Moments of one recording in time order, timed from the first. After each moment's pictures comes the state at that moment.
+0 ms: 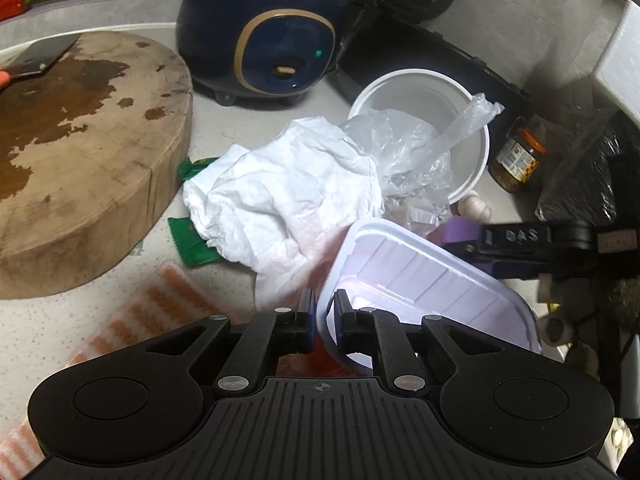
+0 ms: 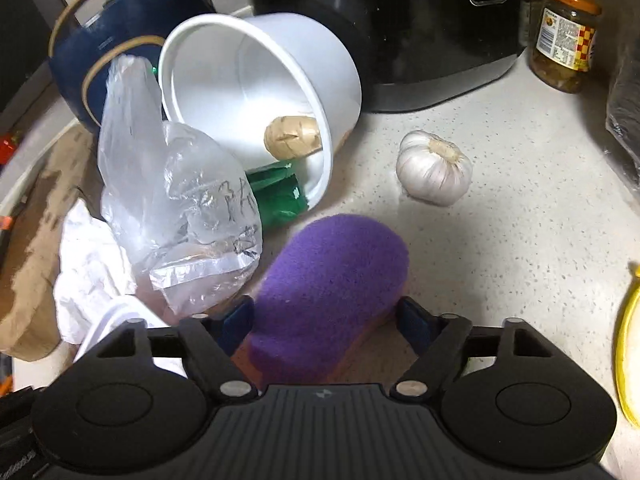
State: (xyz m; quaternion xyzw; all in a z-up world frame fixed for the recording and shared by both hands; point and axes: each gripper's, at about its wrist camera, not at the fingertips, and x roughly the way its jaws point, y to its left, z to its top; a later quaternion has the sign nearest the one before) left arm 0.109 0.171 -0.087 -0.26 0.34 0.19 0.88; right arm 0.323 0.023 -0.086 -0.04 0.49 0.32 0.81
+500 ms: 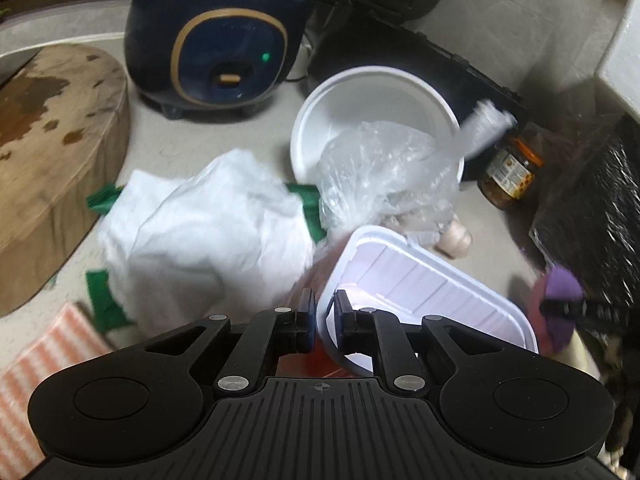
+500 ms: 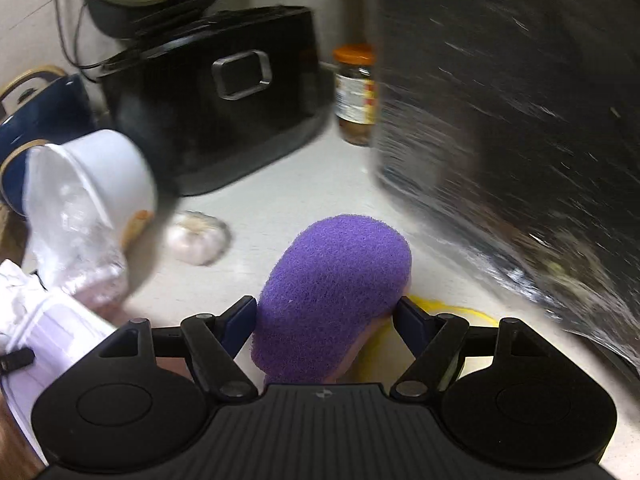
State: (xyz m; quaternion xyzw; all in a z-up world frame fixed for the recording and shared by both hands) left arm 0.175 0.153 -0.091 -0.26 0.32 0.20 0.89; right arm 0.344 -0.124 -0.067 -0.02 0.40 0.20 0.90
